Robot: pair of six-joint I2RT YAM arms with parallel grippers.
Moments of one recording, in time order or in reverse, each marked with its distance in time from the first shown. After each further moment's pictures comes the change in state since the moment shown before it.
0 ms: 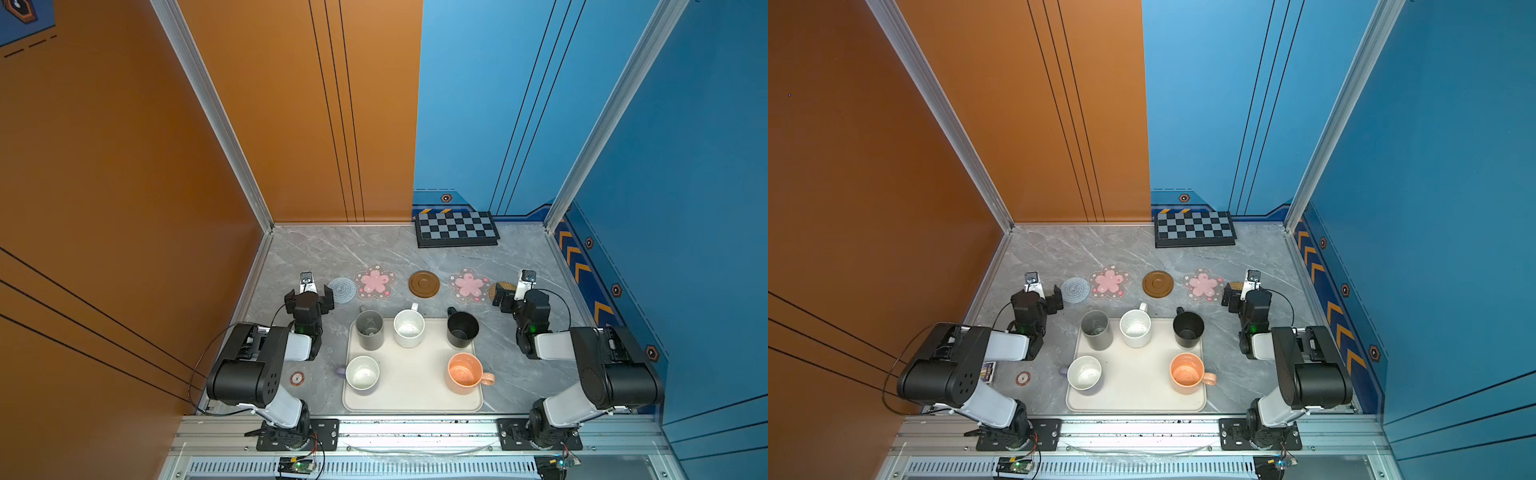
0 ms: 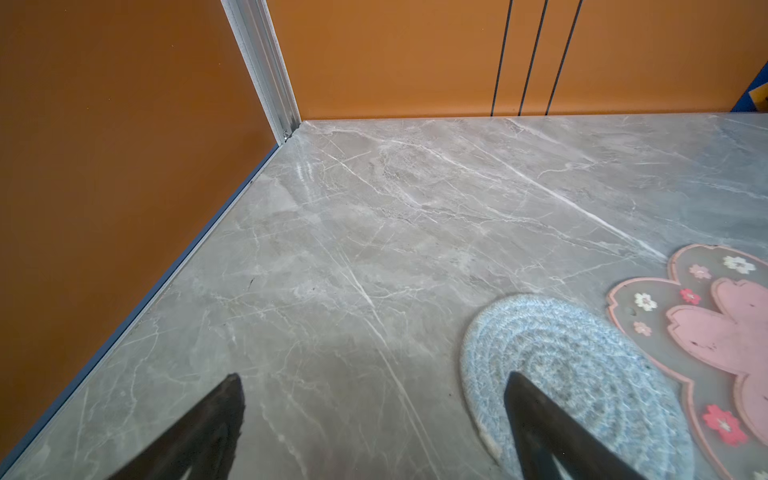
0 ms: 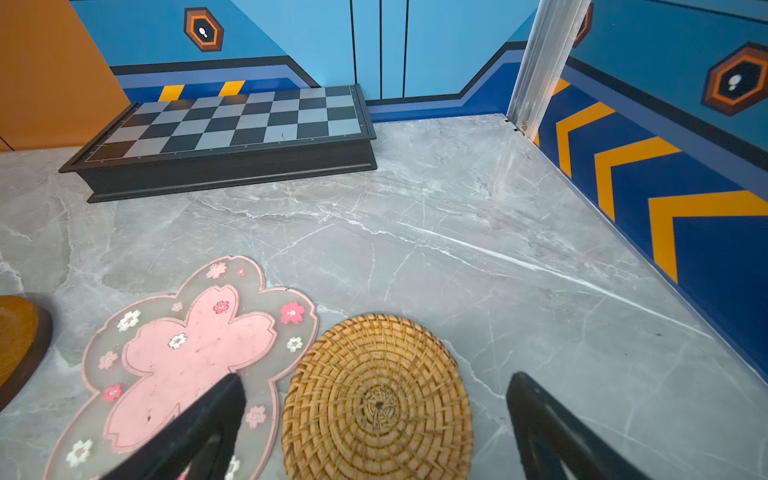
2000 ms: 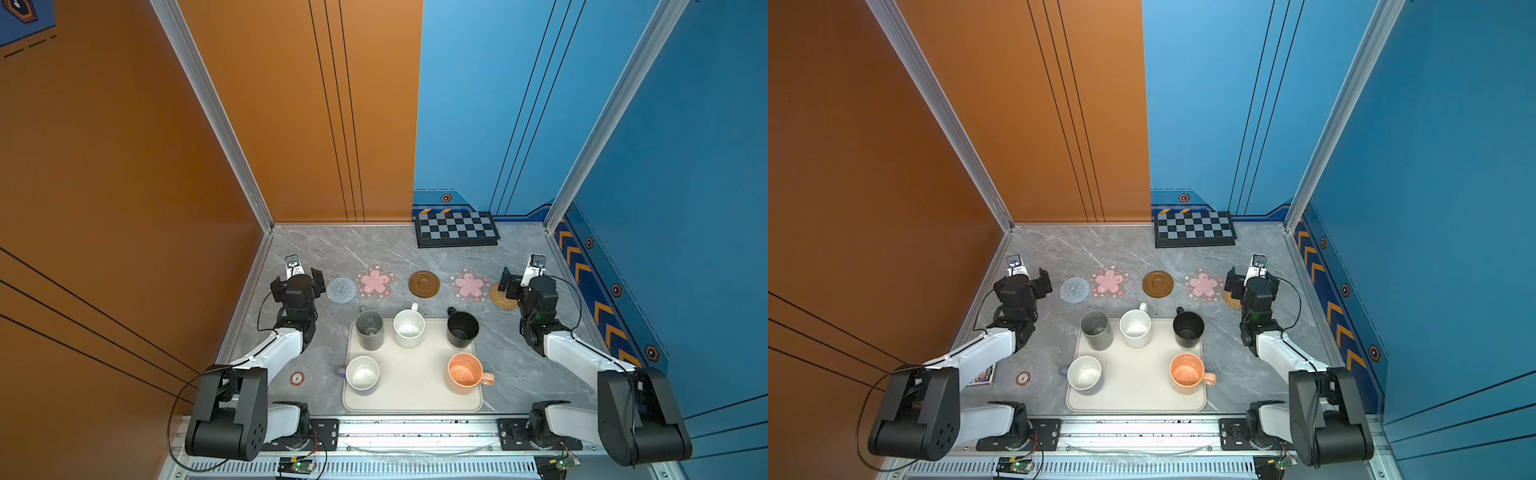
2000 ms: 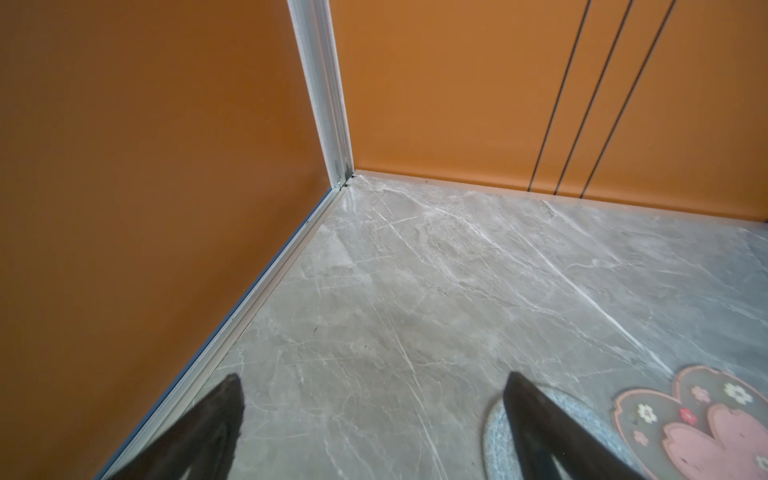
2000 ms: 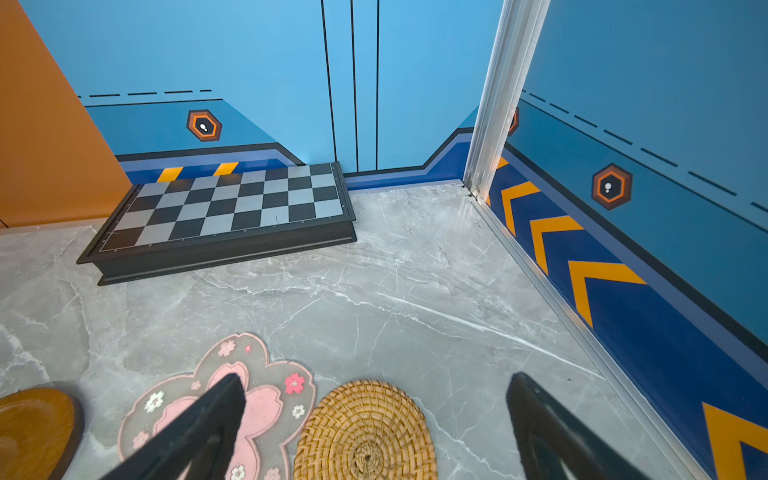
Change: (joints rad) left arm 0.006 -0.301 0.168 -0.438 -0.098 -0.045; right arm 0.060 -0.304 0.142 -0.385 0.151 0.008
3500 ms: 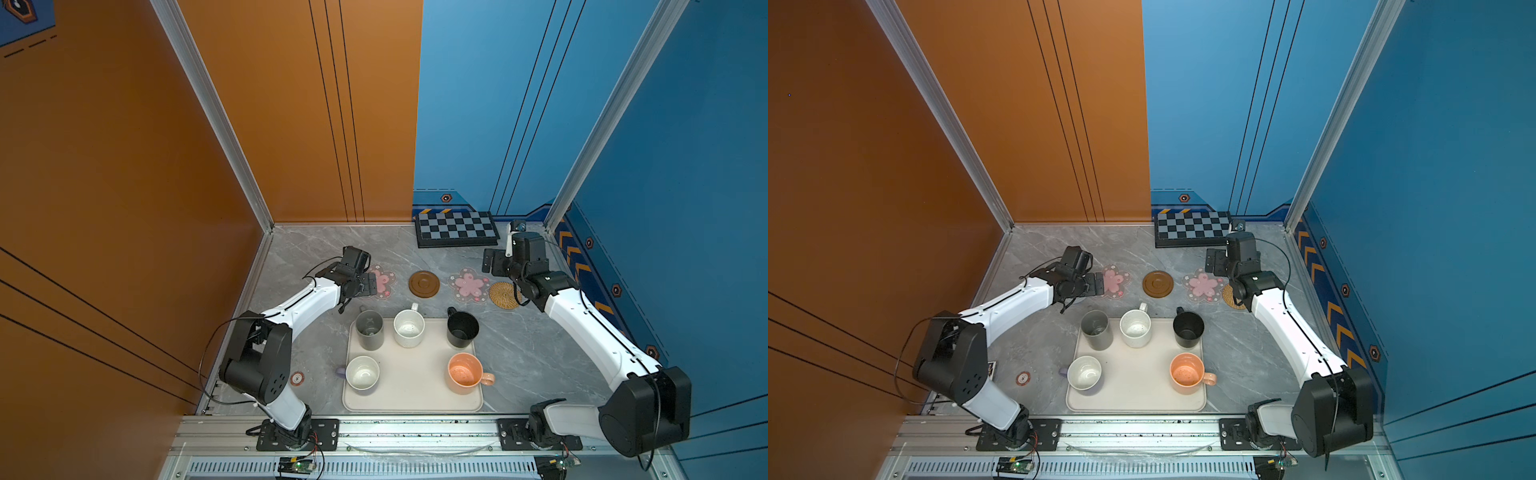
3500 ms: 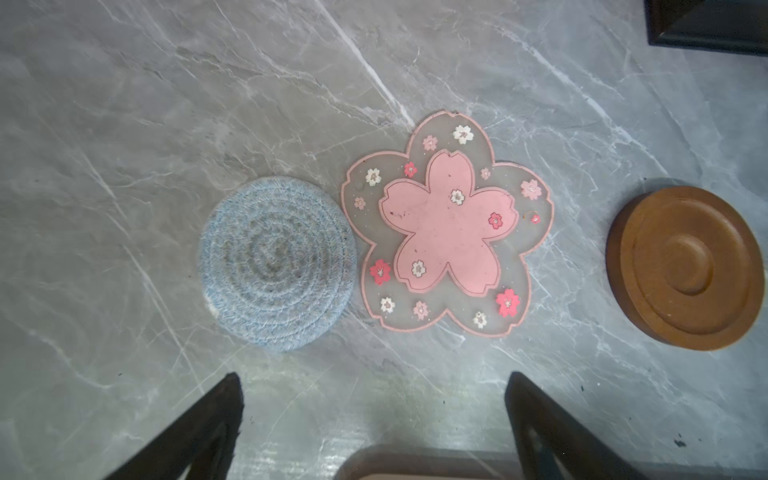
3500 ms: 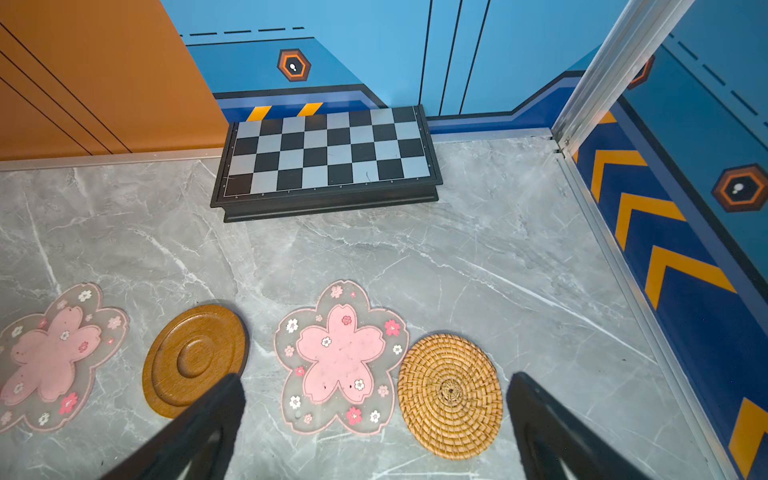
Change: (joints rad) left arm -0.308 0.390 0.612 -0.924 0.268 -0.406; right arm 0.150 0.084 0.604 -0.848 -0.068 0.124
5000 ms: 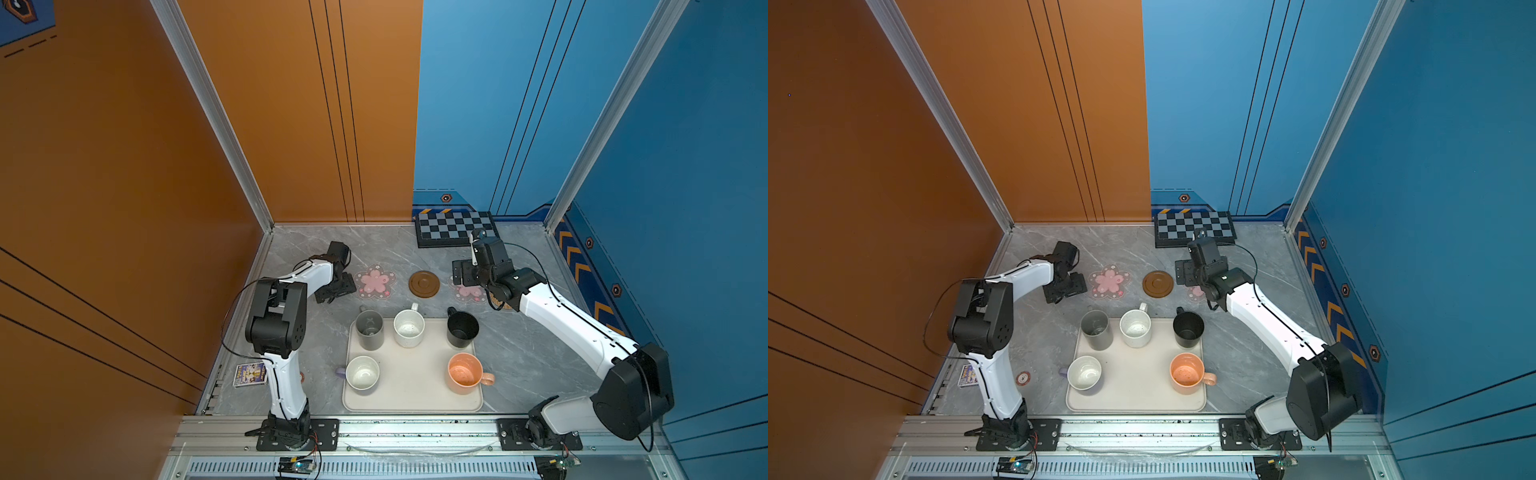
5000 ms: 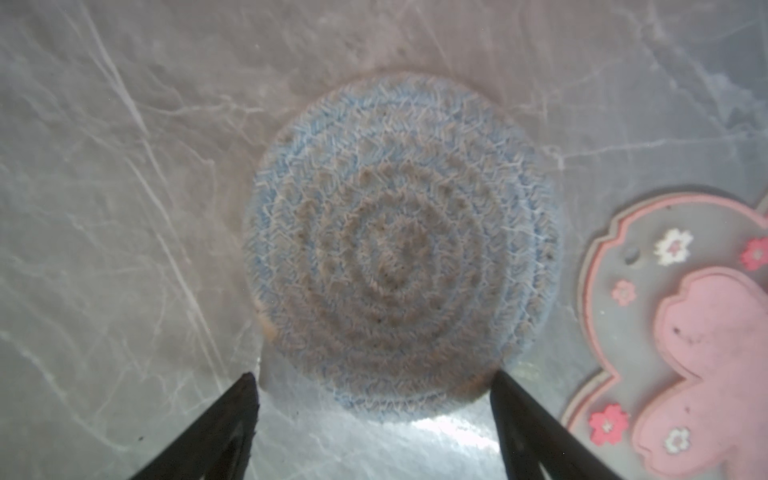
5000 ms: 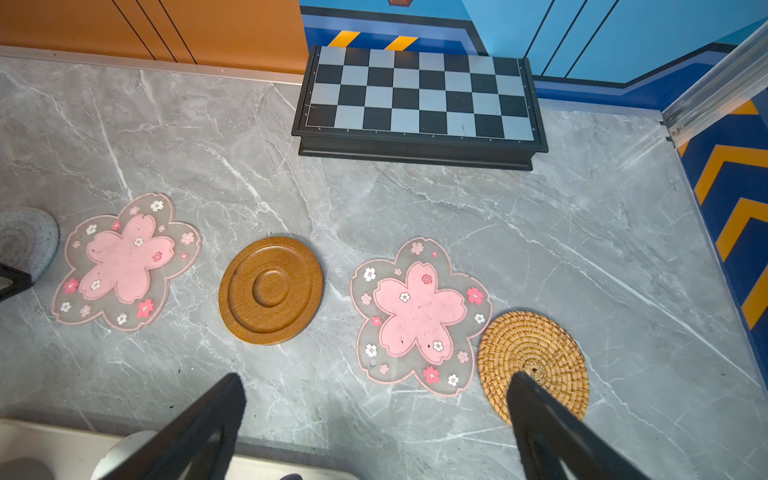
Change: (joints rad) left arm 0.225 0.309 0.185 -0.147 0.027 -0.077; right arm 0.241 0.106 0.066 -0.093 0.071 0.030
